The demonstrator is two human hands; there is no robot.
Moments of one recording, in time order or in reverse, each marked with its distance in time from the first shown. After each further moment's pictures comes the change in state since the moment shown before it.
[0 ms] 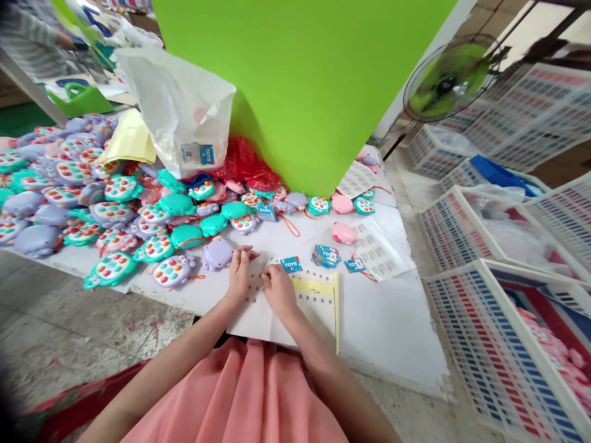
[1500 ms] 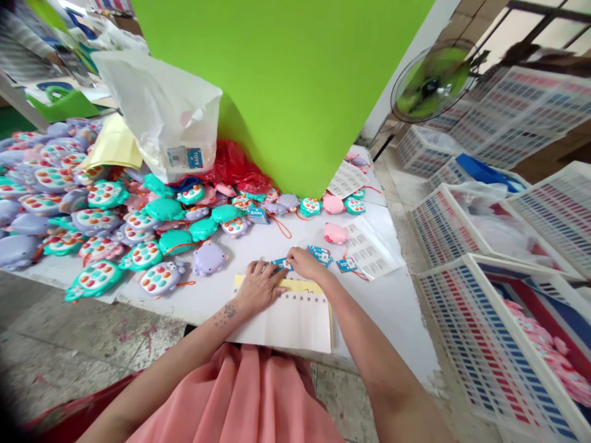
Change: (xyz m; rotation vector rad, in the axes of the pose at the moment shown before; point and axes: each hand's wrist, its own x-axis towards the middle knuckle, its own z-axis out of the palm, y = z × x) left_hand -0.020 0.018 0.029 1.109 -0.658 0.602; right_hand 0.066 0.088 -0.069 -0.127 -0.362 -0.073
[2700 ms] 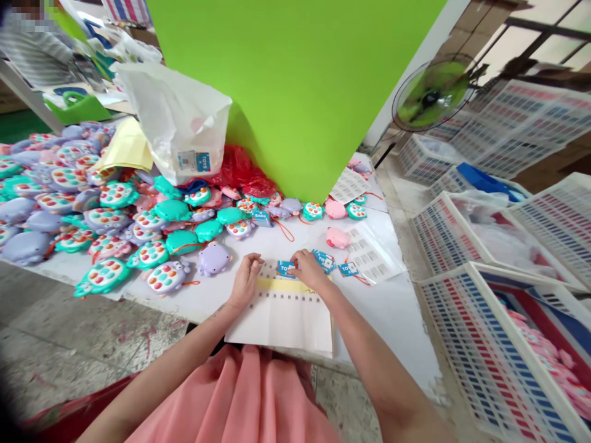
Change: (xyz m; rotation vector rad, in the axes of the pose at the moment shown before) left_hand -0.004 -0.024 0.005 -0.850 0.439 -0.485; right_hand -0.015 0.000 0.010 -0.054 0.195 -0.013
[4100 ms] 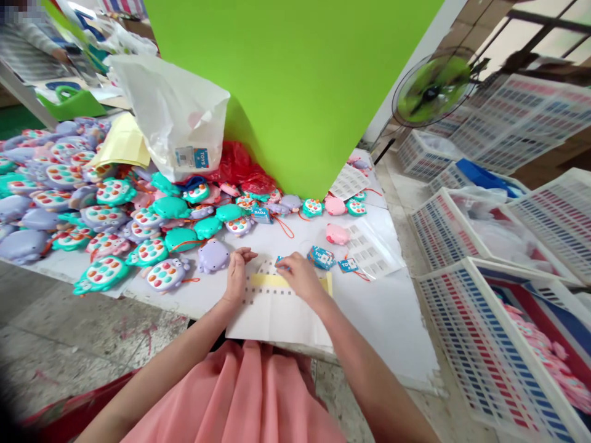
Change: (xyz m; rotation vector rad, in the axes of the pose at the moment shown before) left_hand 0.004 -0.012 -0.005 -0.347 0.168 -0.072; right_hand -0.022 -0.056 -0.016 0.115 0.036 -0.008
